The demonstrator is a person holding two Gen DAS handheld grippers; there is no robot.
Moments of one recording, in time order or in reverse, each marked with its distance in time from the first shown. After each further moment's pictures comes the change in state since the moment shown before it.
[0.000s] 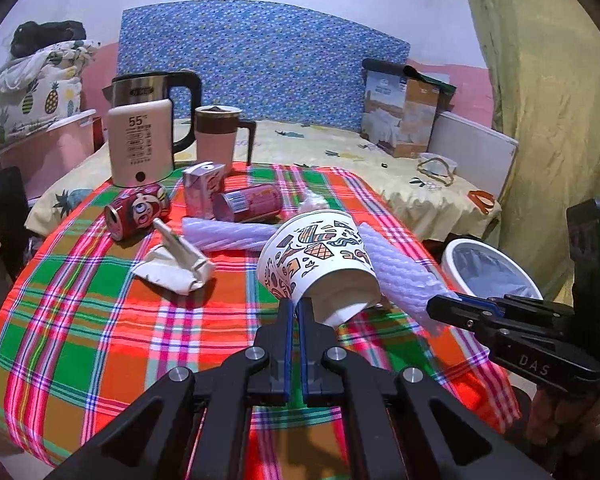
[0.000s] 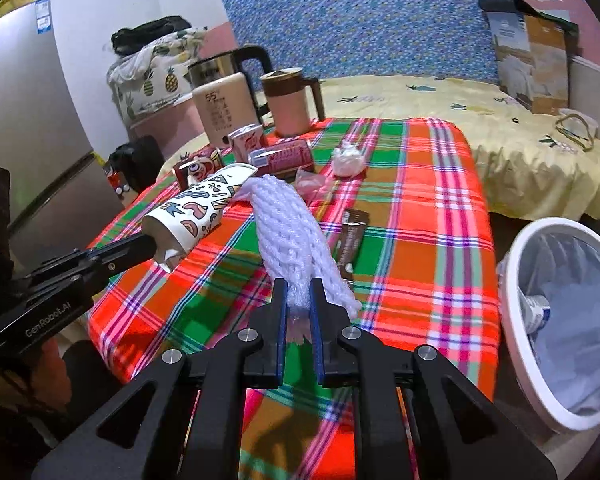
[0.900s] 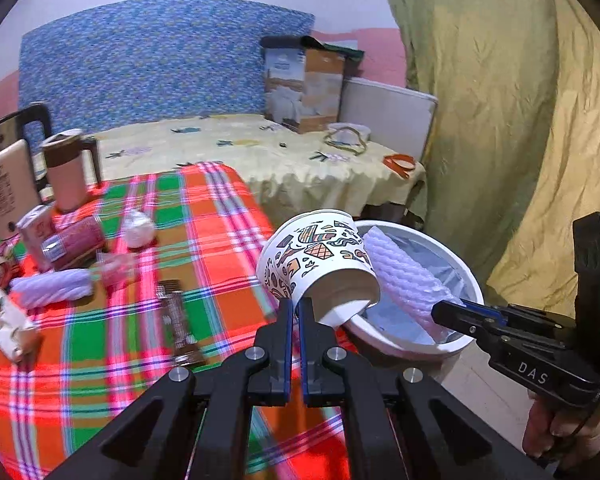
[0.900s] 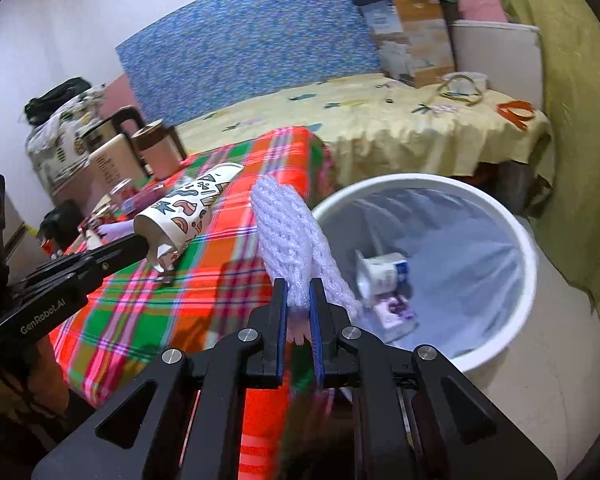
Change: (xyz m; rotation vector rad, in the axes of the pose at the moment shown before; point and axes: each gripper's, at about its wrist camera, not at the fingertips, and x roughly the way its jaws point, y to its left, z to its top) left arm 0.067 -0.157 0.022 0.194 0.075 -0.243; right arm -0.064 -0.107 -0.030 0.248 -0.082 -0.255
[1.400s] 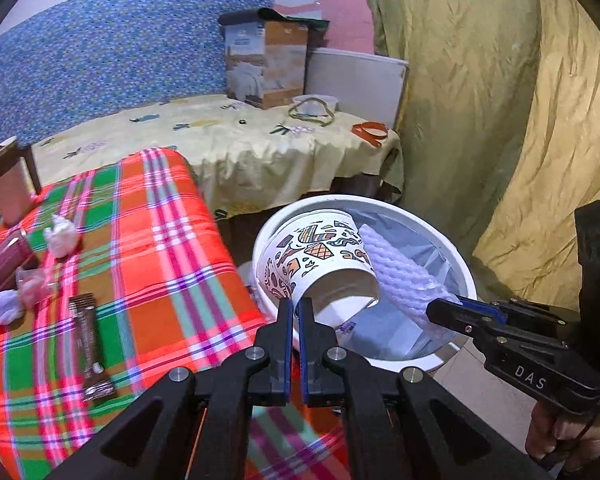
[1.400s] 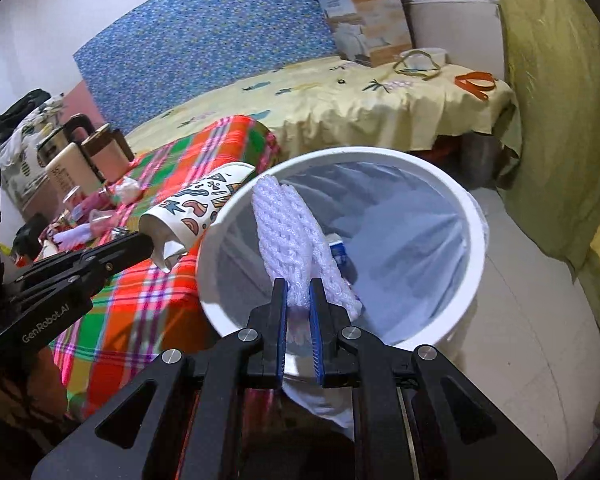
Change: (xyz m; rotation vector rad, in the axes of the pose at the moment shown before) left arm 0.061 -0.043 0.004 0.077 0.086 -0.072; right arm 0.008 -0.047 -0.006 0.085 0.044 -0.100
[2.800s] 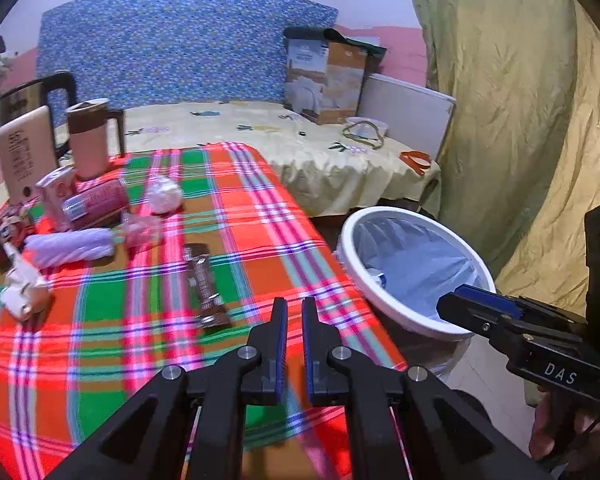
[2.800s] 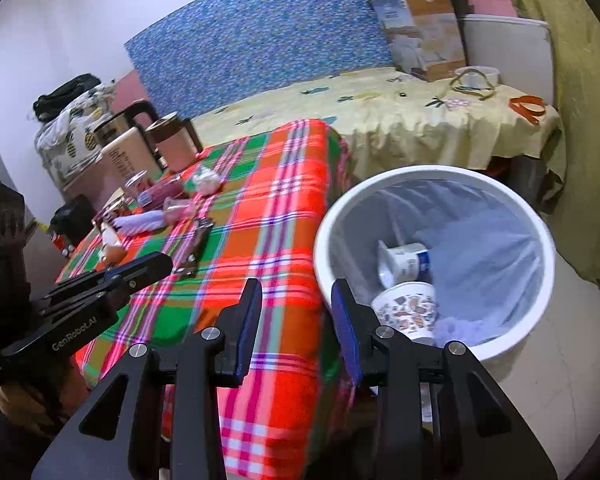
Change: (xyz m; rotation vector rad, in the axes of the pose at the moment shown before) left arm -0.082 0.068 -0.044 -0.165 -0.072 0.115; right arm -0.013 0.064 -0.005 -0.098 -0.018 0.149
